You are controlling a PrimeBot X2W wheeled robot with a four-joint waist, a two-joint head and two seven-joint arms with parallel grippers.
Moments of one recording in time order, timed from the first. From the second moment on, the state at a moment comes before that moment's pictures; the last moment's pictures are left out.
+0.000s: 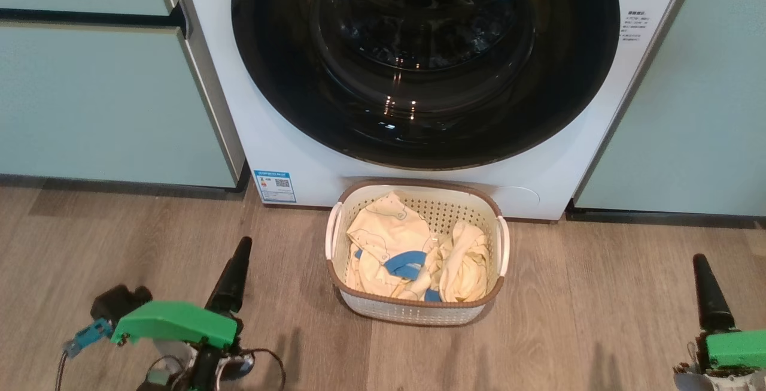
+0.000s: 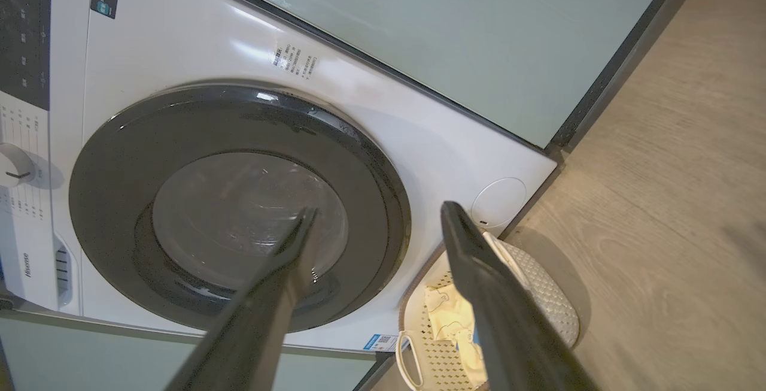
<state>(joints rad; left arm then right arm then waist) -0.05 0.07 0.00 0.26 -1.18 -0.10 -0.04 -0.03 -0.06 -0.08 0.28 1.18 0.13 -0.03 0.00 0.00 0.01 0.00</state>
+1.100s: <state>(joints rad) -0.05 0.09 -0.08 0.26 -0.64 -0.07 -0.13 -0.03 -0.06 -0.04 0.26 0.62 0.13 -0.13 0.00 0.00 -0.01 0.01</state>
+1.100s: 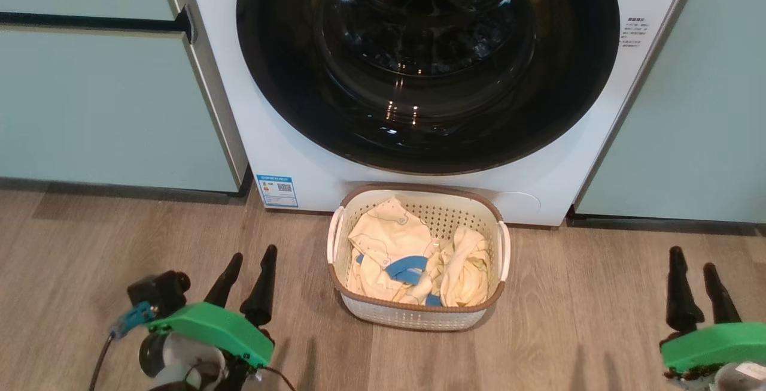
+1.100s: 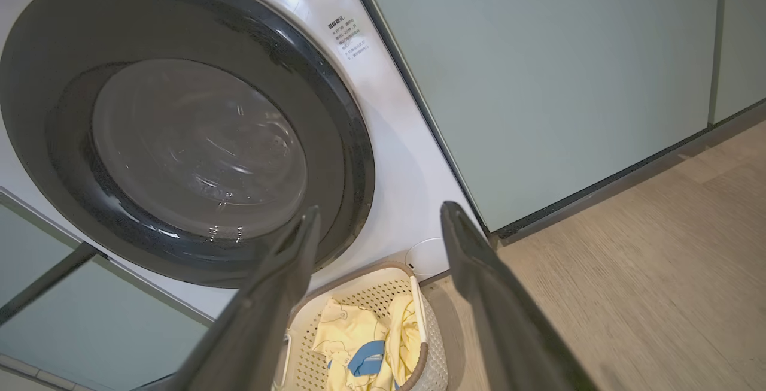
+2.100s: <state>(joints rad) -0.10 0.11 -0.14 0.34 -0.32 -0.05 -0.21 -0.04 -0.06 0.00 0.31 0.25 0.13 -0.21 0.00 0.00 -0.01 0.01</state>
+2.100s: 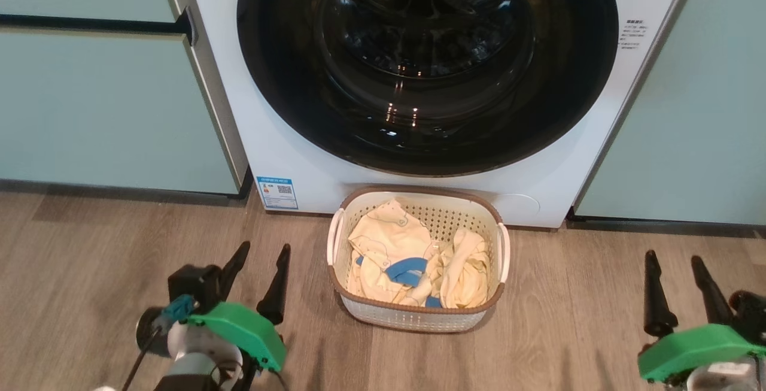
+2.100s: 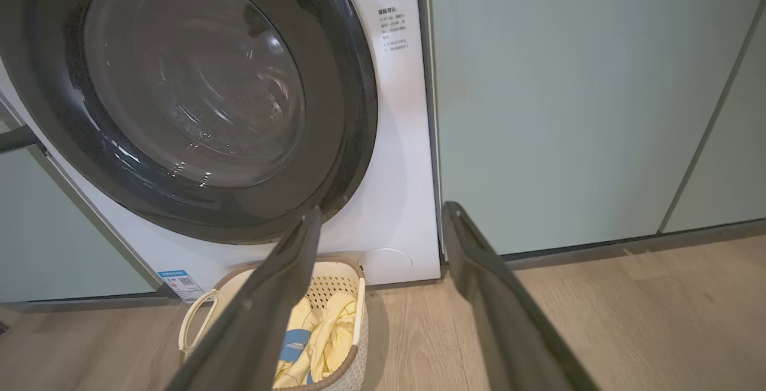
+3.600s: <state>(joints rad) -0.13 0.13 -0.17 0.34 -0.22 -0.01 -0.24 -0.05 -0.06 -0.01 0.31 0.09 0.13 -0.25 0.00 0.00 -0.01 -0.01</state>
